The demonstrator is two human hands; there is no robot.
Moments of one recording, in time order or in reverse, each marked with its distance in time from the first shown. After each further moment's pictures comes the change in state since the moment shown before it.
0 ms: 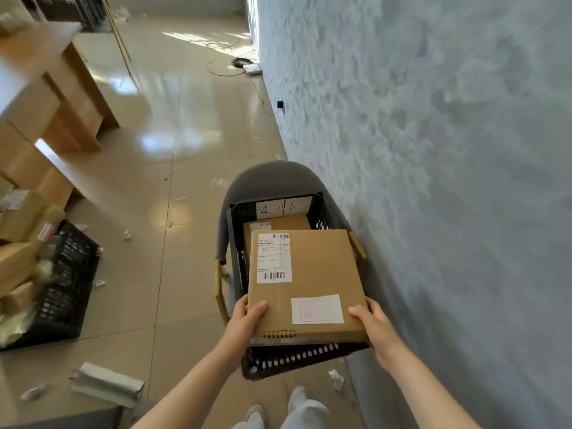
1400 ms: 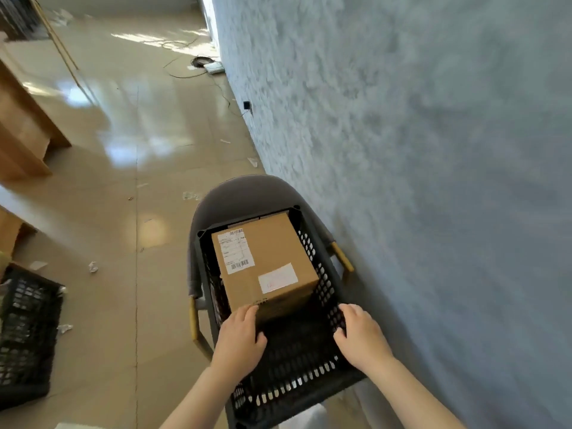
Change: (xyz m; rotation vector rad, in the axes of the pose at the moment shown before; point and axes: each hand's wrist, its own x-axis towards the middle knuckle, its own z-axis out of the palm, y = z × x) left_hand 0.076 0.046 0.026 1.247 0.007 0.356; right_hand 0.054 -0.032 0.005 -1.029 0.126 -0.243
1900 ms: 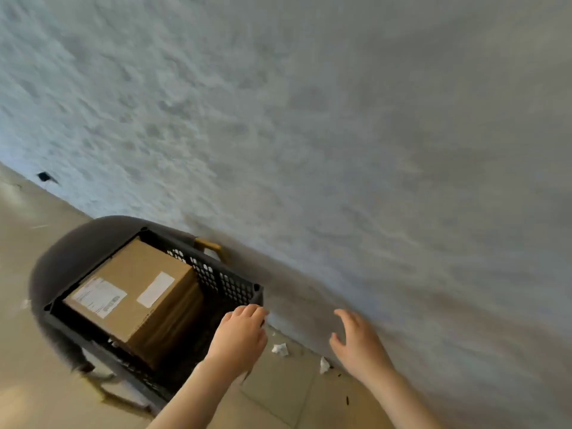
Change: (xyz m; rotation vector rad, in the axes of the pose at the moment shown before) left_hand -0.146 0.129 0.040 0.448 -0.155 0.905; right_hand -0.316 0.071 0.055 0.251 0.411 0.537
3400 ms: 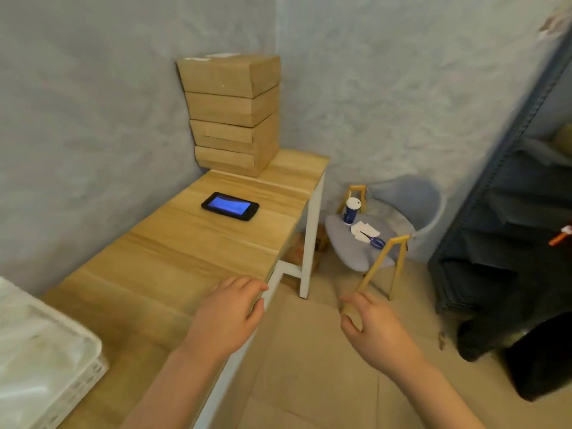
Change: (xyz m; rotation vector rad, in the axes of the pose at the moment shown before) left_hand -0.413 1.133 0.245 -0.078 -0.251 1.774; right_hand -0.934 0.683 -0.148 0.253 0.852 1.433
